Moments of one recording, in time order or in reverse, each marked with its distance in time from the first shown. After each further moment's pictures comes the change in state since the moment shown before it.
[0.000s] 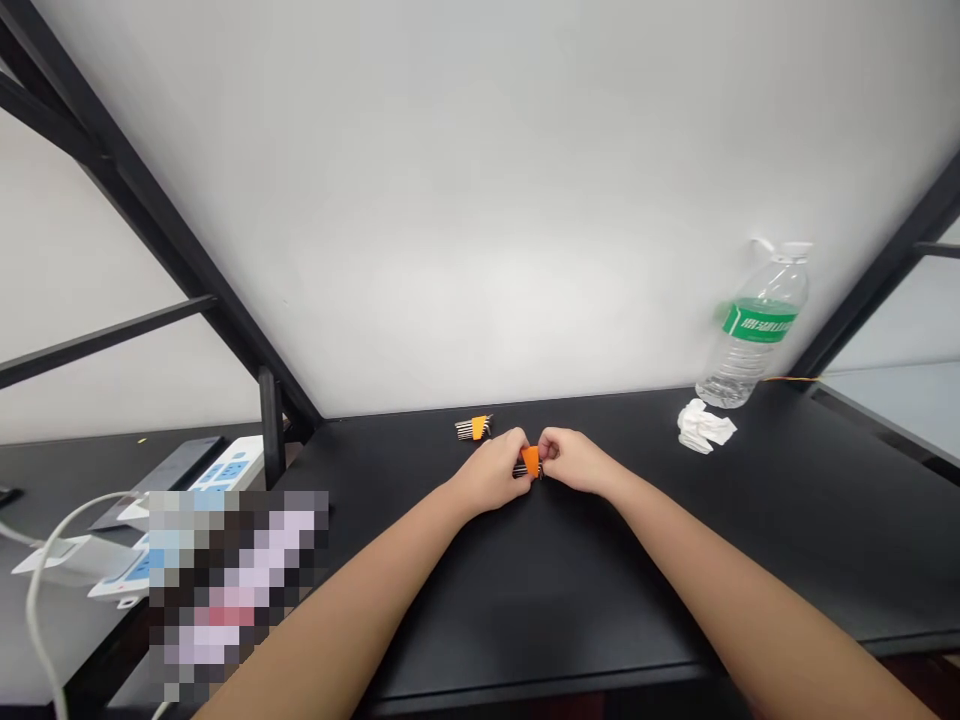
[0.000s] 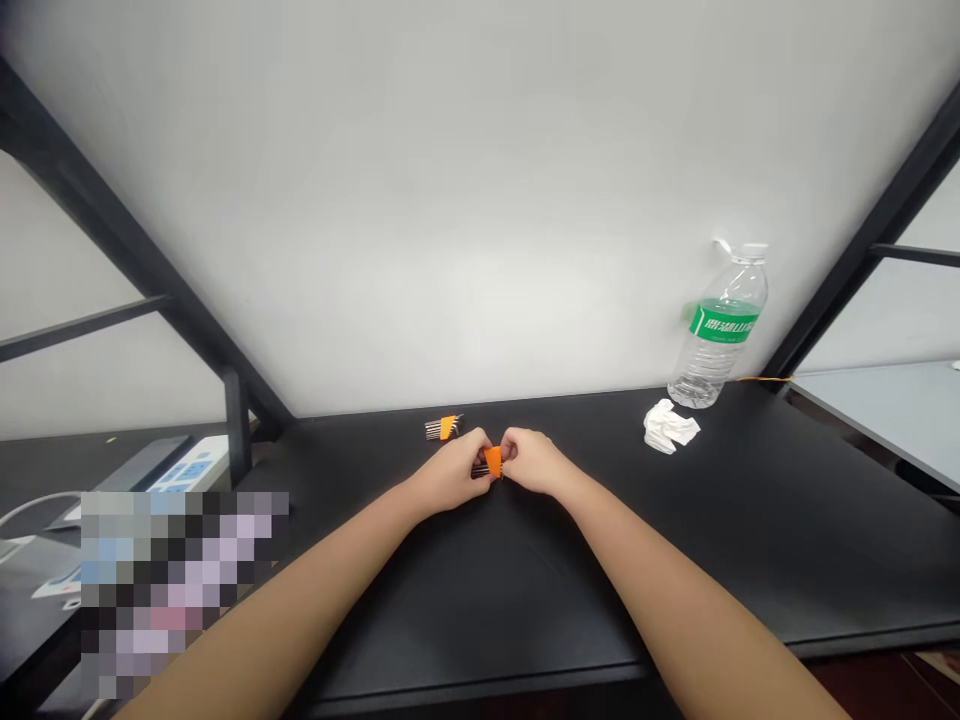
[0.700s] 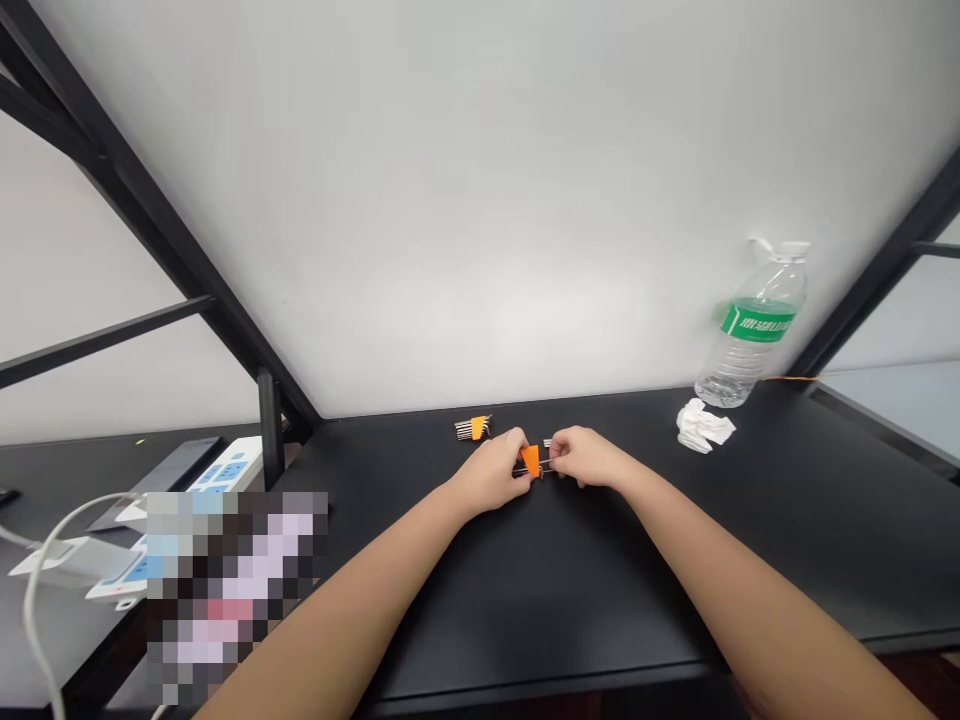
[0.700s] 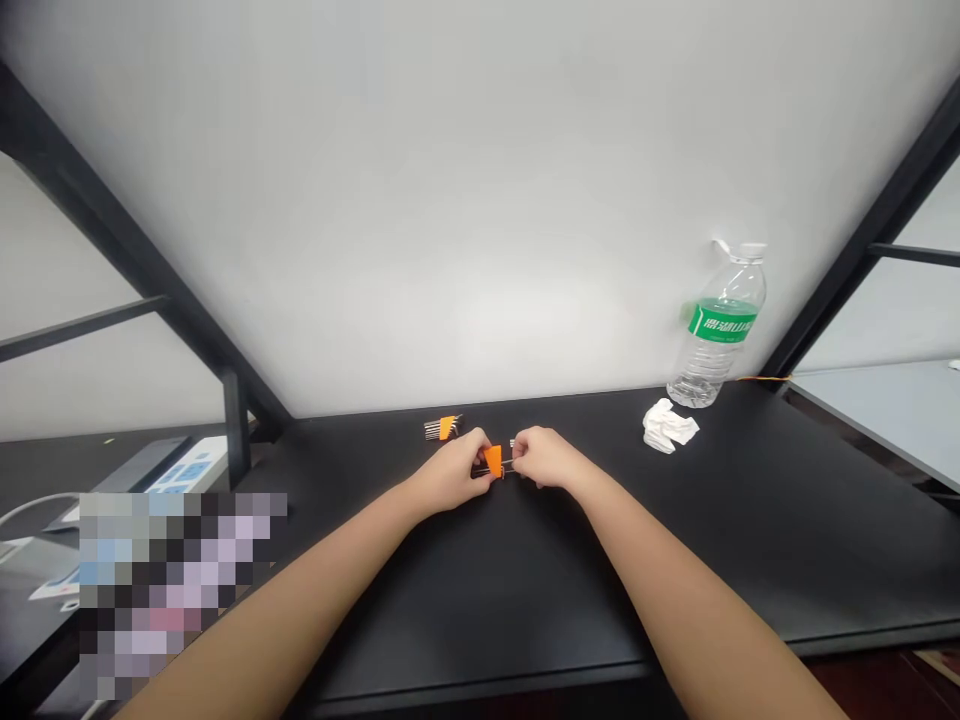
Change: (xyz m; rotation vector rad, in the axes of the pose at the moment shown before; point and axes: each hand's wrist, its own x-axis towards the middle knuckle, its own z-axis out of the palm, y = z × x) left_hand 0.000 0.001 0.000 0.046 0.001 -0.001; right_hand -0.002 0.003 -0.019 -0.082 -0.122 0.165
